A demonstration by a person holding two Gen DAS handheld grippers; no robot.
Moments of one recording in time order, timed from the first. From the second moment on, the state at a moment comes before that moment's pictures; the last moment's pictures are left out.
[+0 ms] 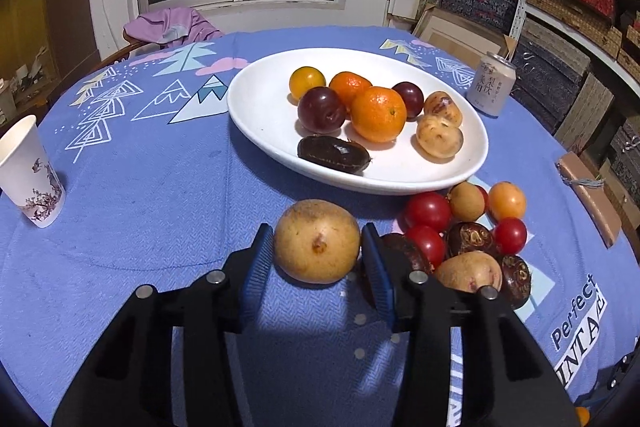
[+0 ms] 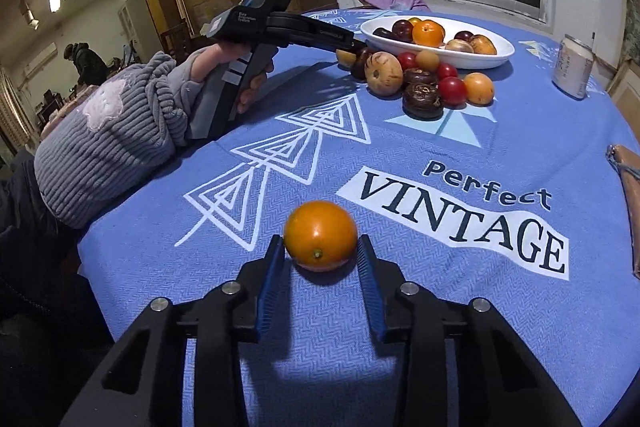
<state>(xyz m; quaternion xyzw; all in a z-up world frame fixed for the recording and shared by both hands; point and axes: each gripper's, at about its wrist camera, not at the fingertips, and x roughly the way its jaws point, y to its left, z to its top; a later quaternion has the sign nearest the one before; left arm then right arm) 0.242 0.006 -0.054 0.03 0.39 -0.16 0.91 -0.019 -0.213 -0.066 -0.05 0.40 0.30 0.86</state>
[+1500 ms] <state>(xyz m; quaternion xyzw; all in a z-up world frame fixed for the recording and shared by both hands) 0.284 -0.005 -0.008 -0.04 0.36 -0.14 0.92 0.124 -0.250 -0.049 -0.09 0.36 0.16 0.91</state>
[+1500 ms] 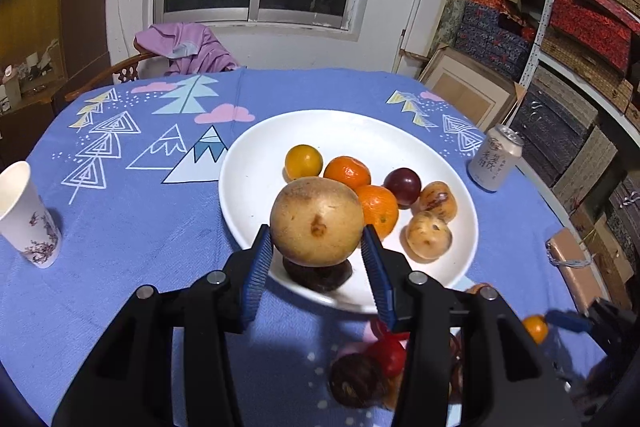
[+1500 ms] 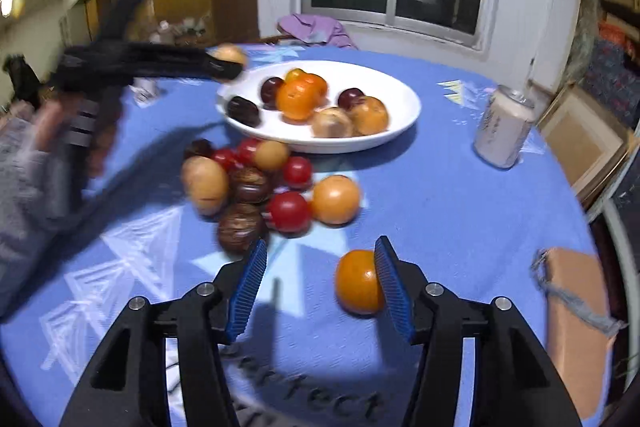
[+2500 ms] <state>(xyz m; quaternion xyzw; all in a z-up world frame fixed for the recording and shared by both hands) 0.287 -0.007 0.044 -0.01 0.32 -0.13 0.94 0.179 -0.271 0.071 -0.02 0.27 0.14 0.95</state>
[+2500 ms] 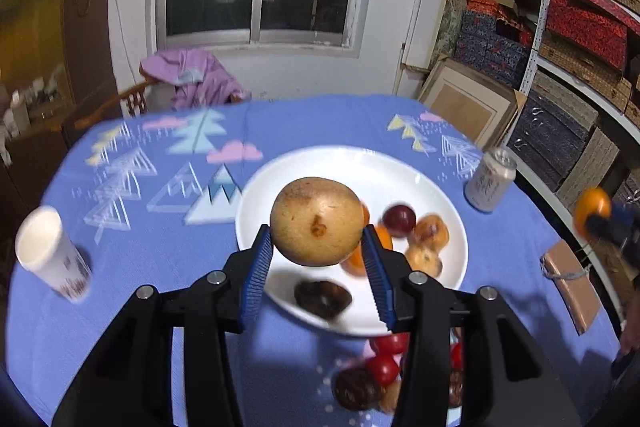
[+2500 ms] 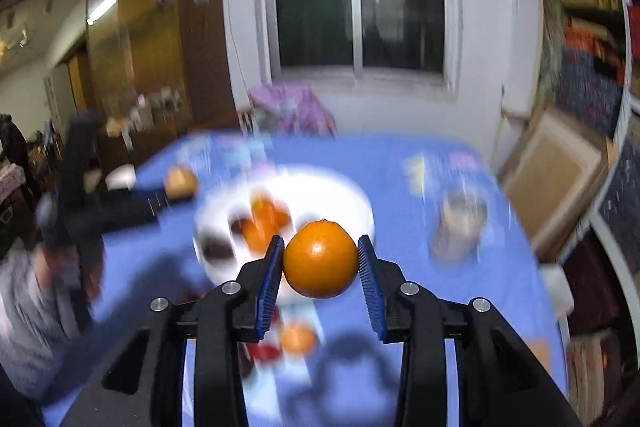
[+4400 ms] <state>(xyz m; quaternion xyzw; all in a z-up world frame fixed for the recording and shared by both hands) 0.229 -0.006 -0.042 0.02 0.38 -0.07 0.92 0.134 -0.305 -0.013 0.11 0.26 0.10 0.95</state>
